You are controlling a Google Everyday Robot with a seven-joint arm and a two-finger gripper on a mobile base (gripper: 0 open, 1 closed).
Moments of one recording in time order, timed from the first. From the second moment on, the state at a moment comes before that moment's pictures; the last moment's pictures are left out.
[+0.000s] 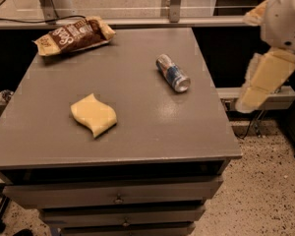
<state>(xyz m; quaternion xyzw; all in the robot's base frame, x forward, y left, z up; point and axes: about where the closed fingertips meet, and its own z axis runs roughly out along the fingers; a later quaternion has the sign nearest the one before) 0.459 -0.183 1.004 -0.61 0.76 -0.06 0.23</state>
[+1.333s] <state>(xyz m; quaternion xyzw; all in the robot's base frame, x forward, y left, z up) 0.582 -0.007 0.991 -0.66 0.66 0.03 0.36</state>
